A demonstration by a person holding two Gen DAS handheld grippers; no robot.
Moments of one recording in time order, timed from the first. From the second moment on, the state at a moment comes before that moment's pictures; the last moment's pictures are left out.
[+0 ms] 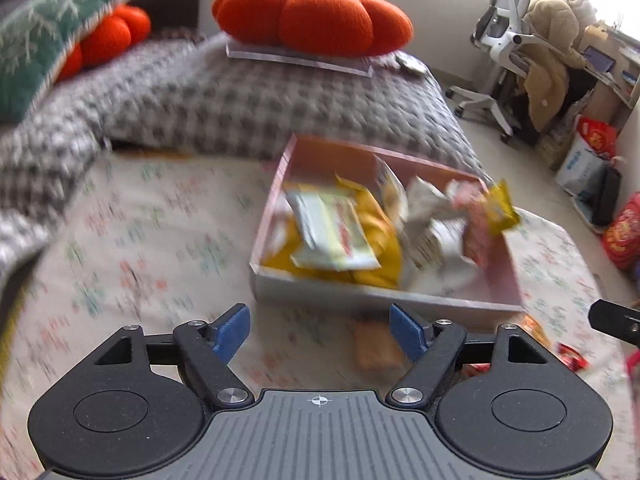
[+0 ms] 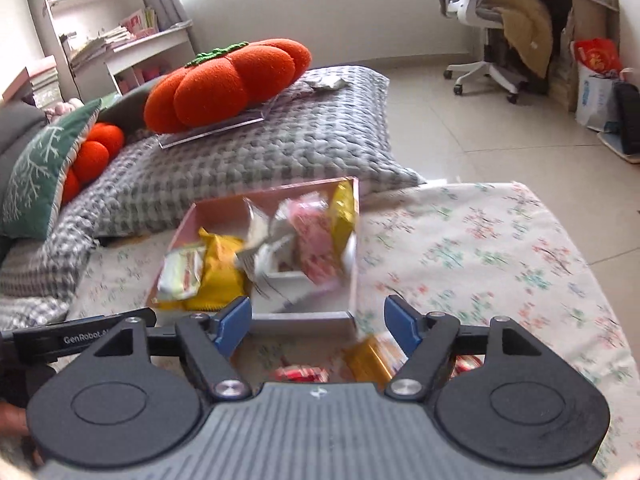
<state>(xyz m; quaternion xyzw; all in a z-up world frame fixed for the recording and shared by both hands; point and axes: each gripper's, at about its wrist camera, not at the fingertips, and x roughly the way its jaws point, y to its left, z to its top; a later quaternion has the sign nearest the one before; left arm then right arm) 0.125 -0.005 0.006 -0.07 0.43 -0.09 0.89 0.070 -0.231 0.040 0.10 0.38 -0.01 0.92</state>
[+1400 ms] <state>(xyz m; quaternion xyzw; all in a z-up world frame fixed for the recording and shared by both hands) 0.115 -0.140 -0.051 -0.04 0.46 -0.18 0.87 0.058 -0.330 -0.026 0.23 0.46 -0.10 0.85</state>
